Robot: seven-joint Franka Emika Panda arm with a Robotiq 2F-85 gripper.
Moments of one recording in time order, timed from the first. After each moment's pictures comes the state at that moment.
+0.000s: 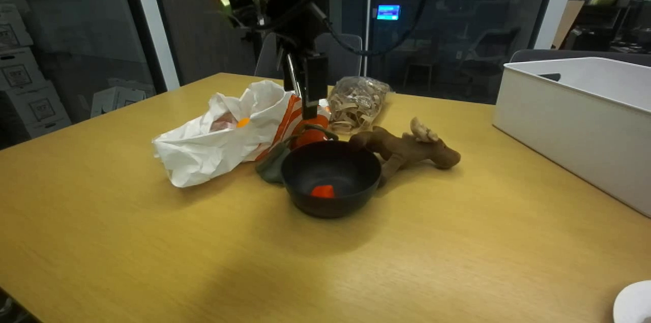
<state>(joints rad) -0.17 -0.15 -0.13 -2.31 0.14 2.25 0.29</state>
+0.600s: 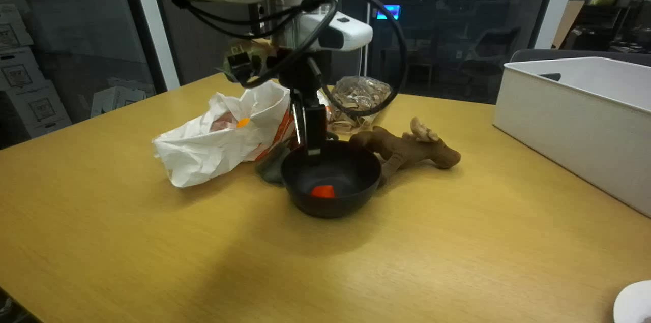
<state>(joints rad) -0.18 -0.04 -0.13 -2.36 0.00 2.34 0.52</state>
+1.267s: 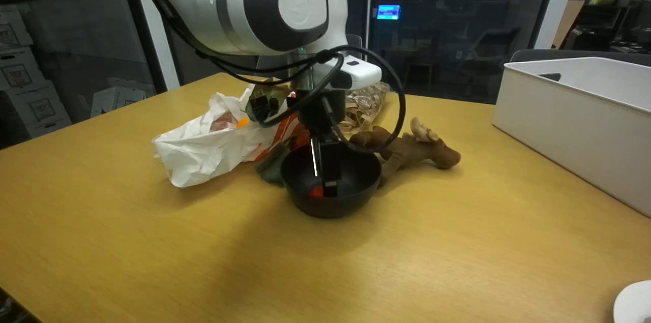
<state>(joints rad) -0.16 0.14 -0.15 -2.30 -0.16 2.41 0.74</state>
